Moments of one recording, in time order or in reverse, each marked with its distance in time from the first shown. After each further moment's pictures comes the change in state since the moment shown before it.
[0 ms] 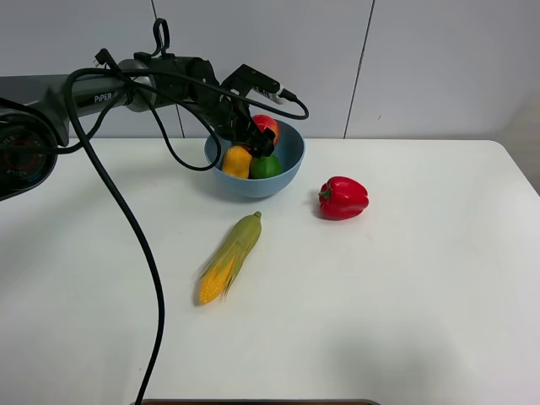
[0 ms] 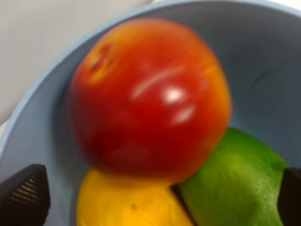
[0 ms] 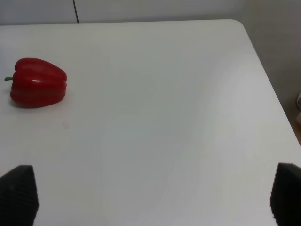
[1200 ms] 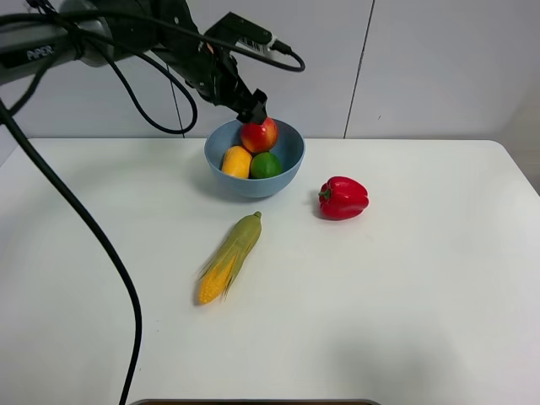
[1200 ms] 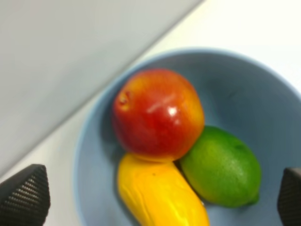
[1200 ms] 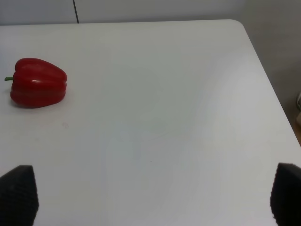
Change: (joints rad) left arm 0.000 -0.219 0.000 0.039 0.169 -0.016; right arm 0.000 0.000 0.000 0.000 0.000 0.000
